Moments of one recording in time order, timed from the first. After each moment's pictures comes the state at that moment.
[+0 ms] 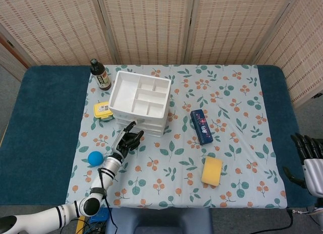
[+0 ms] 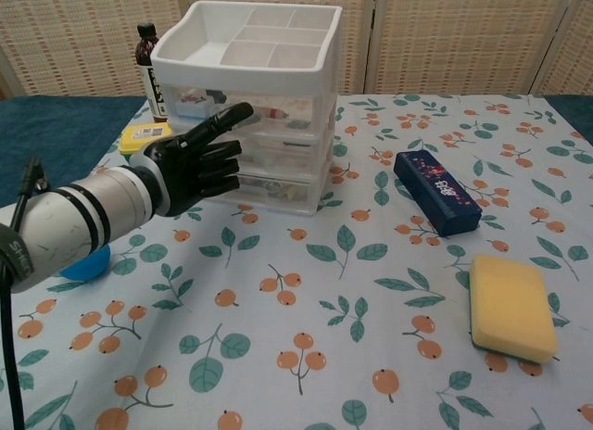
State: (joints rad) left arm -0.61 -1.82 -0.48 -1.44 1.05 0.78 -0.96; right arm 0.02 -1.04 0.05 -1.62 -1.52 1.52 0.06
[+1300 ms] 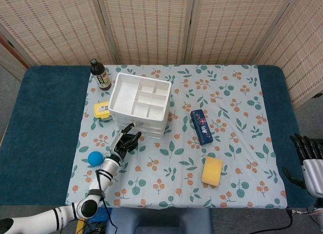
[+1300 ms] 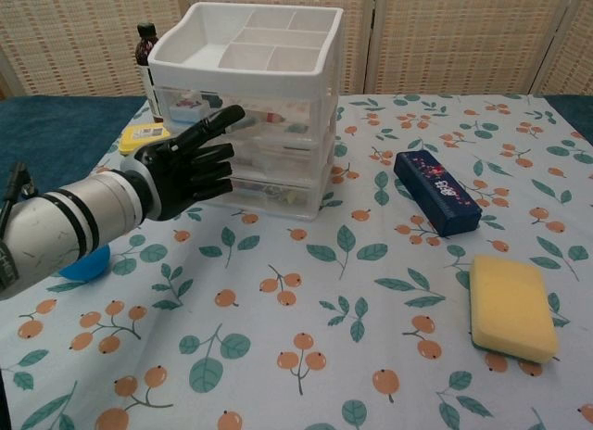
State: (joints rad) left arm -0.58 -1.81 -0.47 -1.46 1.07 0.78 -0.98; right arm 0.02 -1.04 0.05 -1.62 -1.52 1.52 0.06
